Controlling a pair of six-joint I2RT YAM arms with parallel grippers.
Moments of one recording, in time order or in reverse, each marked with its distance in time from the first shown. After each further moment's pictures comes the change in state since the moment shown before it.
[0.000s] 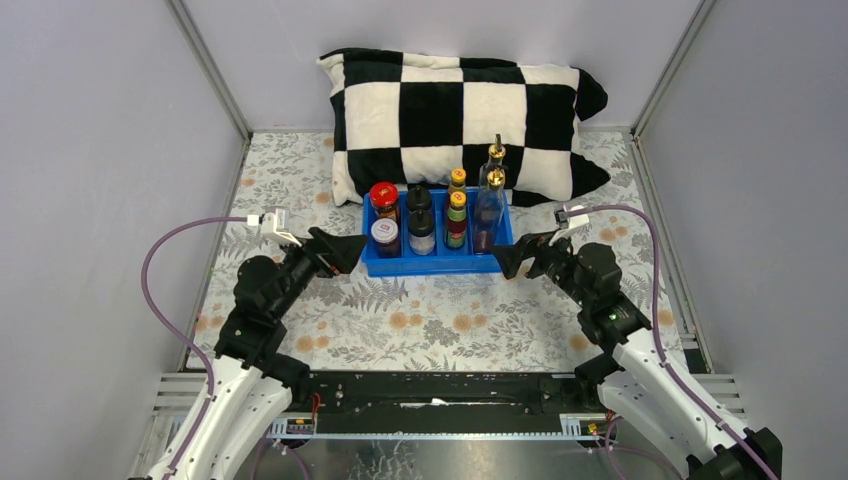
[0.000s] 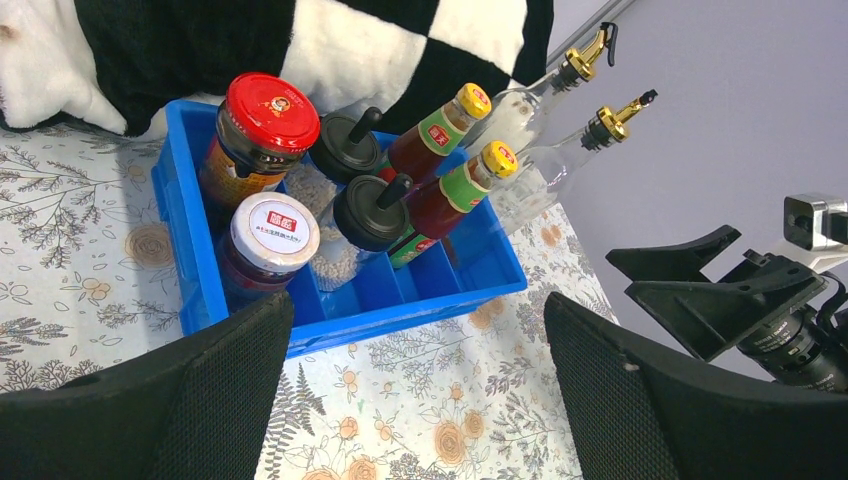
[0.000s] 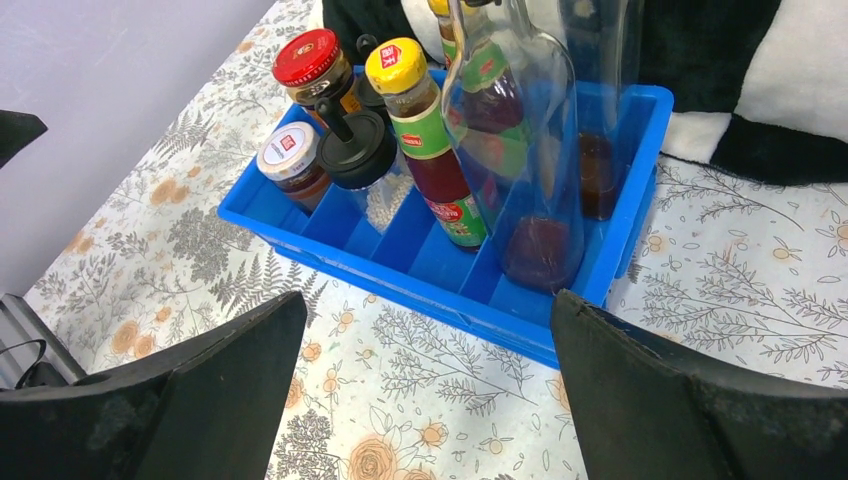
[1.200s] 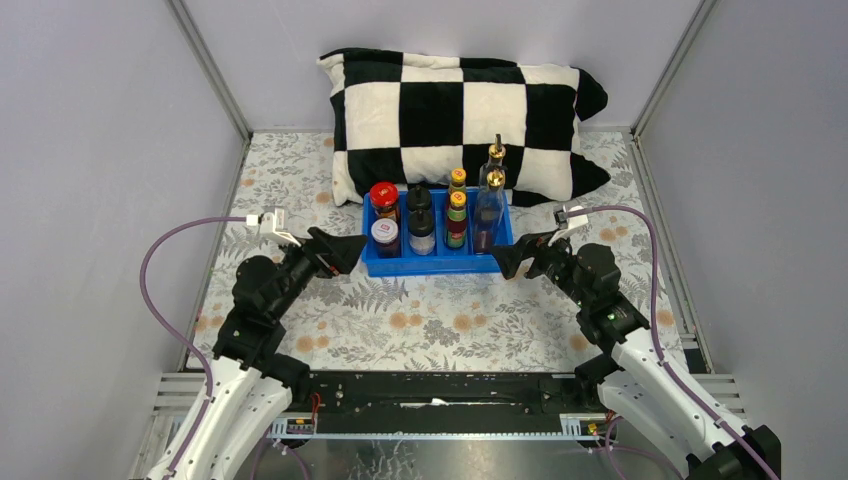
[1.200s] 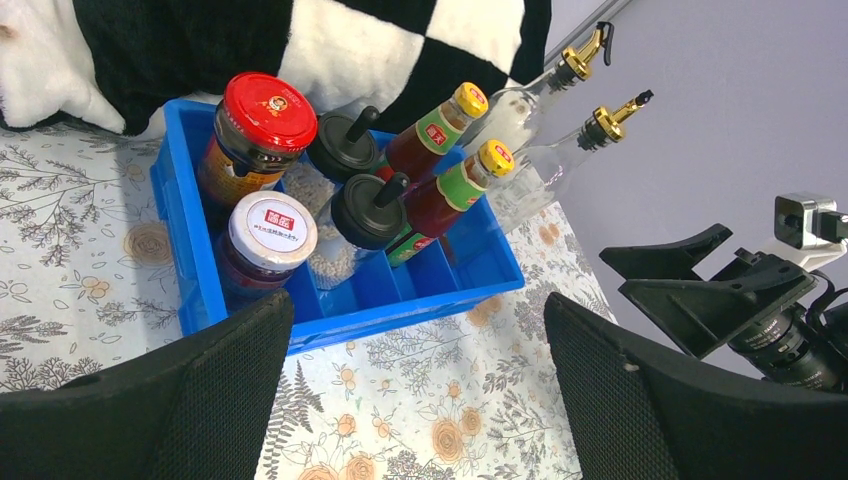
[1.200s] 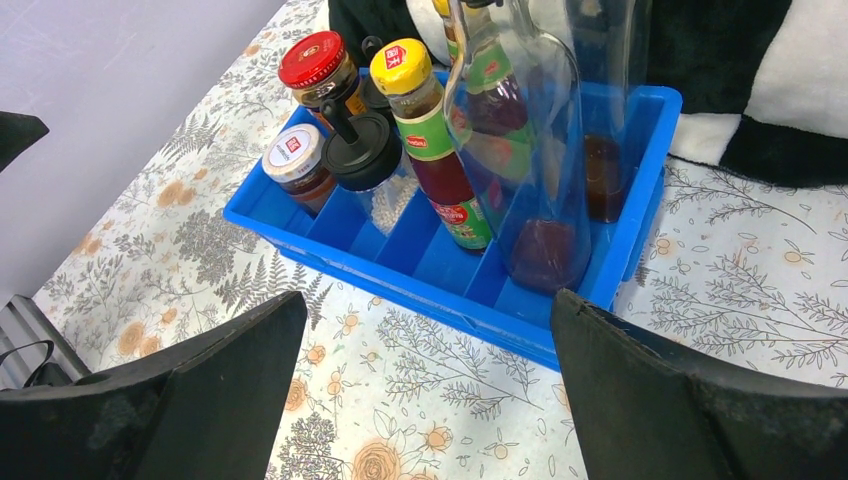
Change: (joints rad) left arm 0.000 -0.003 0.013 -0.018 0.003 0.000; right arm 0.000 0.002 -0.017 0.033 -0.008 0.012
